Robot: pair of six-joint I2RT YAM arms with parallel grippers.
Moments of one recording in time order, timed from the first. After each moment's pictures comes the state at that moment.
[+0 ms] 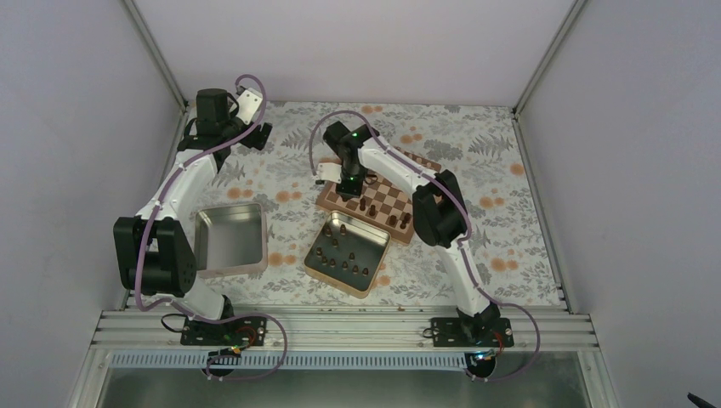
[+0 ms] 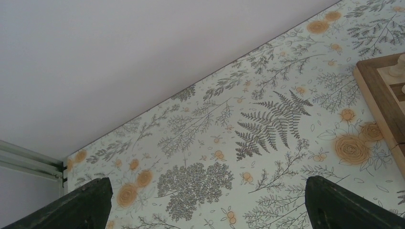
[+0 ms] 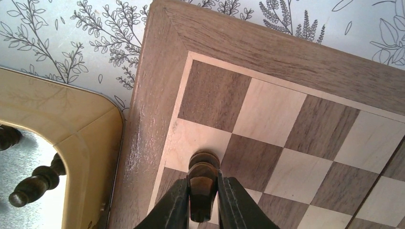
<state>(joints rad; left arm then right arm) -0.05 1.56 1.29 -0.26 0.16 0.42 0.70 2.33 2.10 -1.21 -0.10 -0.74</state>
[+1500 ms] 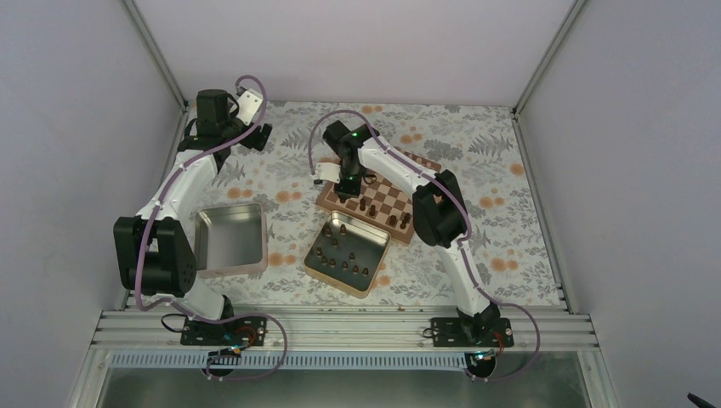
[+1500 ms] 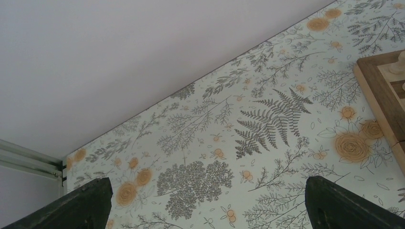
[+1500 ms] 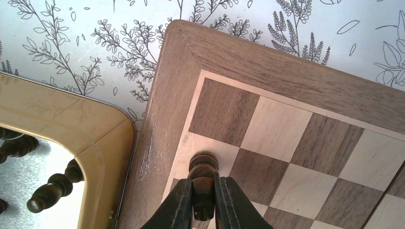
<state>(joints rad) -0.05 1.56 1.29 -0.26 0.16 0.42 0.69 2.33 2.10 -1.20 -0.14 -0.75</state>
